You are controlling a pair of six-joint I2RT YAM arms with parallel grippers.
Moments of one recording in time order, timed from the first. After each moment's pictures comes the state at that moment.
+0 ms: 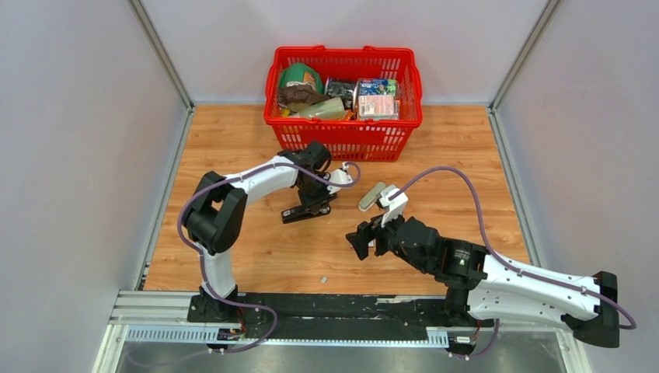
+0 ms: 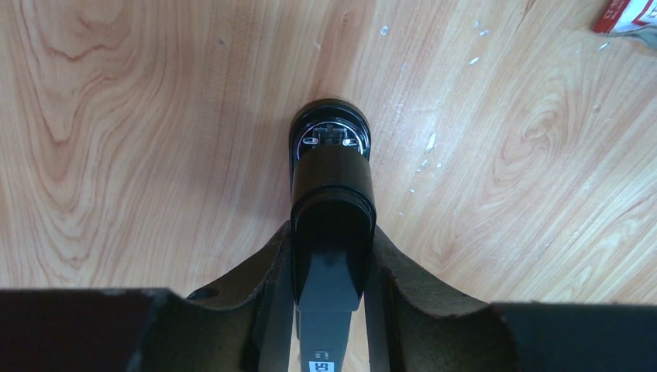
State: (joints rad) left arm -0.62 1.87 1.33 -0.74 0.25 0.61; right arm 1.23 0.80 0.68 -0.27 0.42 0.40
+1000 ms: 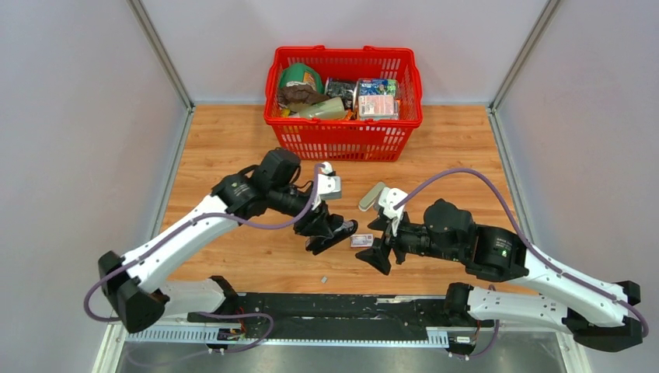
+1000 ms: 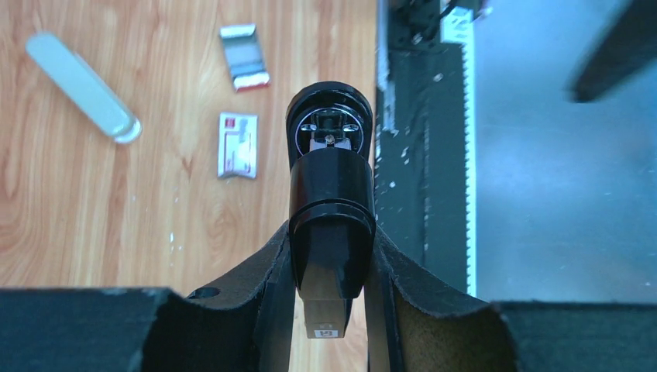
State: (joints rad) left arm -0.78 1.25 1.19 -0.75 0.70 0.34; right arm 1.20 0.77 1.02 -0.62 0.00 0.09
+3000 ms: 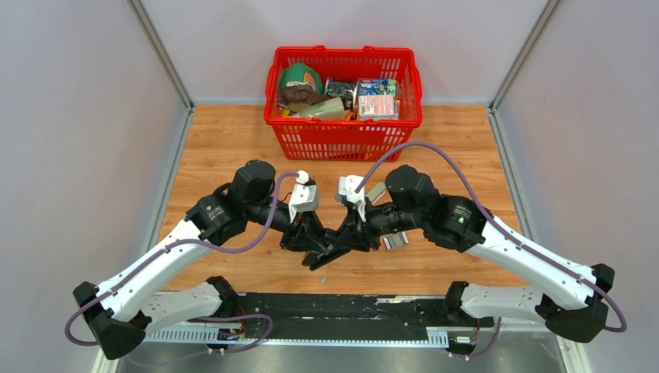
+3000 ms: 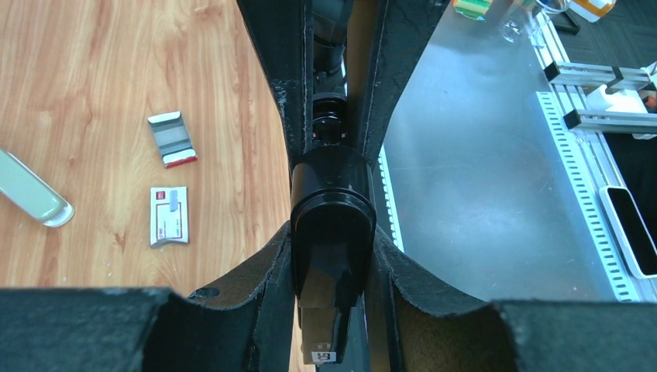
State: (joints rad) left arm -0.78 0.98 1.03 -0.56 0.96 0.17; right arm 1.05 1.08 1.22 -0.61 -0.50 -0.06
